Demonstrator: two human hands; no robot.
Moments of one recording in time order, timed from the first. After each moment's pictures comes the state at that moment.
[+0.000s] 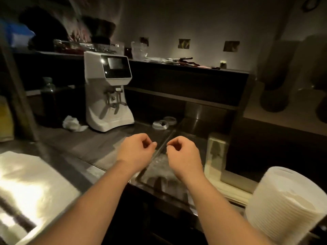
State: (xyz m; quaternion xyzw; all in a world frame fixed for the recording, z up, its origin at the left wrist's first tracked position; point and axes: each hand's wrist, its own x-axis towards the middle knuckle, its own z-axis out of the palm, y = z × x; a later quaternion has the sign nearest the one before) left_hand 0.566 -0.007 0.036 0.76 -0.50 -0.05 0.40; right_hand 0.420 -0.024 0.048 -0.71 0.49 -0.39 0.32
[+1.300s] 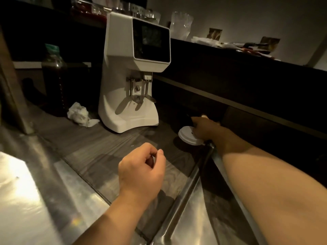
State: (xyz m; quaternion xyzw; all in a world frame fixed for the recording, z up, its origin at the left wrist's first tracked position) left_hand 0.656 -0.076 -0.041 0.65 -0.43 0.11 0.61; right_hand 0.569 -0.348 0.021 -0.86 0.51 -0.01 0.09
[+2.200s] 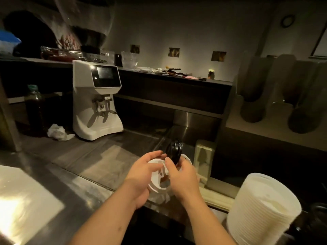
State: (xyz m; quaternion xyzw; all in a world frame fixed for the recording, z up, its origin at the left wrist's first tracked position) left_hand 0.509 0.015 0.037 0.52 -0.32 -0.52 0.60; right_hand 0.395 -0.033 0.014 -0.65 0.53 -0.42 0.35
